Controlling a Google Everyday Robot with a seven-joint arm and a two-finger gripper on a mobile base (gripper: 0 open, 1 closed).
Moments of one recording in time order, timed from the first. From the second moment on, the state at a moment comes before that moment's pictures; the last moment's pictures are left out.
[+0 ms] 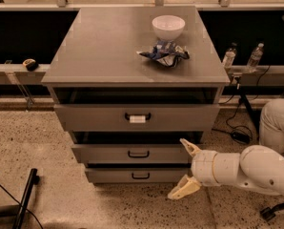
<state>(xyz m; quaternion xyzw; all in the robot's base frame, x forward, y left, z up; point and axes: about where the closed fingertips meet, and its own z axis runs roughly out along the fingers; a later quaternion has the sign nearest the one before) 0.465 -0.117 0.626 -0.56 0.70 0.15 0.41</state>
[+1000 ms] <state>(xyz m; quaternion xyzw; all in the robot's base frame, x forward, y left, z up) 0.514 -0.113 0.557 -0.58 0.70 0.18 0.37</state>
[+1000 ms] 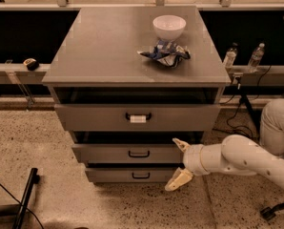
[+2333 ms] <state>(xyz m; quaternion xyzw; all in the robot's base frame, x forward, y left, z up) 0.625 -0.157 0.443 -0.60 0.73 0.15 0.30</state>
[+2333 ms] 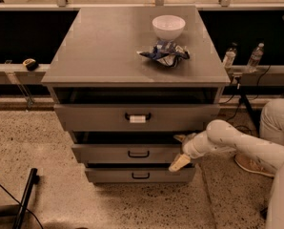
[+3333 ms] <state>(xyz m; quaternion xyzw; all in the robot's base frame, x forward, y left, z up) 0.627 -0.157 0.436 -0.60 0.73 0.15 0.29</state>
